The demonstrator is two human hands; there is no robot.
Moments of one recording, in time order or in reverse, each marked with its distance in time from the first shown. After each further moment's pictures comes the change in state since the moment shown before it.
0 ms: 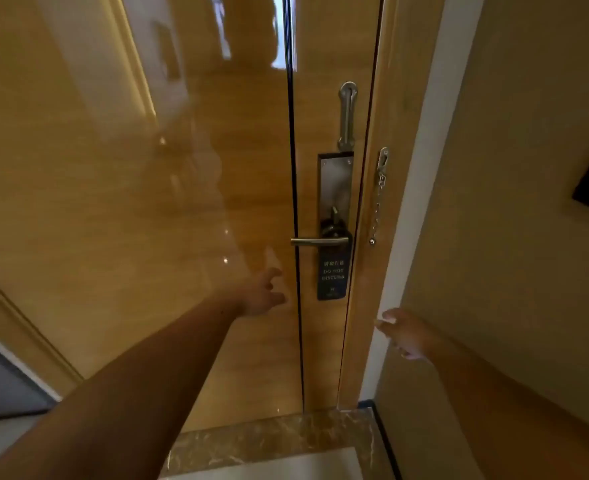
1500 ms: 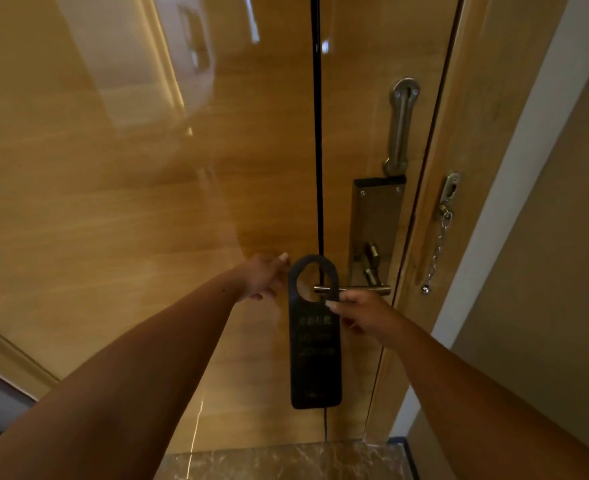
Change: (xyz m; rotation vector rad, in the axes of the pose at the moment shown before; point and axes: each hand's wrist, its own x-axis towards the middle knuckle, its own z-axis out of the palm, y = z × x) left_hand 0.147 -0.014 -0.080 -0.311 -0.018 -0.202; right_hand 0.132 -0.143 0.033 0.236 -0.272 -0.391
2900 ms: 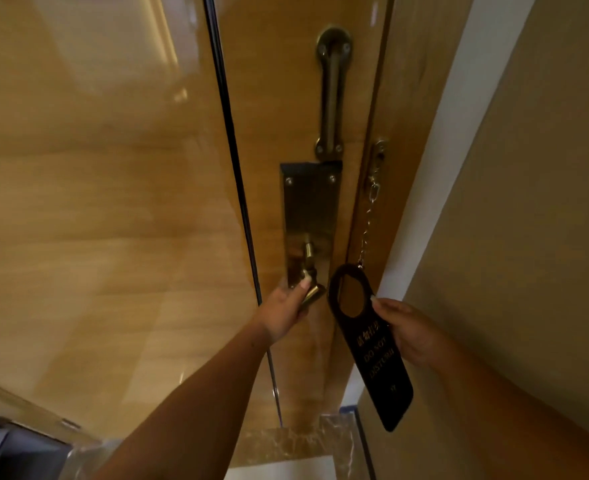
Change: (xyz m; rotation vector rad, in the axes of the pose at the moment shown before) left_hand 0.016 0.011 0.186 -0.416 0.019 0.250; right_hand -0.065 0.090 -0.128 0.468 0.107 0.198
